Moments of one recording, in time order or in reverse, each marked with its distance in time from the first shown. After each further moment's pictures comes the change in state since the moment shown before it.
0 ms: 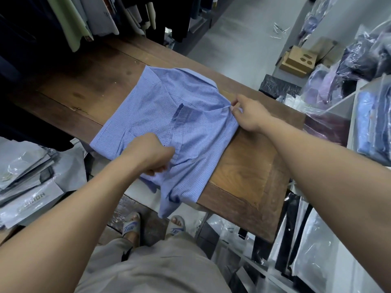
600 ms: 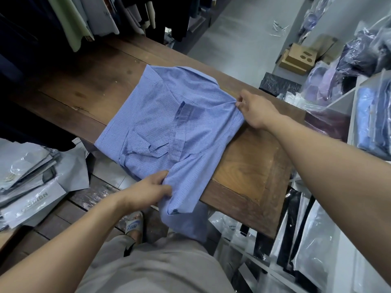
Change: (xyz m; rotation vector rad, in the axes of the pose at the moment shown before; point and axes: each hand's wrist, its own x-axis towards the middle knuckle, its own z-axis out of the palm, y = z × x) left_hand -0.006 -0.083 0.063 -0.513 -0.496 0.208; right_hand -0.005 0.008 -0.007 -0.088 0.042 -0.035
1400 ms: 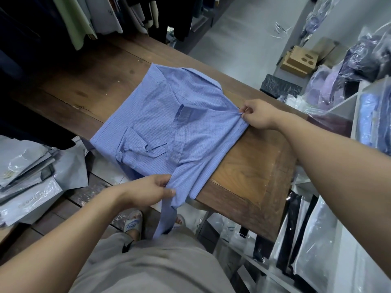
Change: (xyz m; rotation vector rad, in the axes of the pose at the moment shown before) left_hand -0.003 0.009 -0.014 0.154 -0.124 -0.052; right_hand 0.009 0.009 -0.006 0.095 -0.221 0.014
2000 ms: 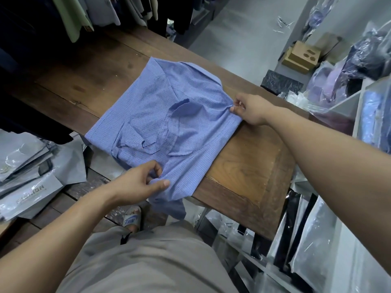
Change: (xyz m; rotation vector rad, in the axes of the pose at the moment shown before) left_hand -0.010 -0.009 -0.010 0.255 0.355 0.164; right_hand 0.017 -0.011 0.006 -0.122 0.034 -0.089
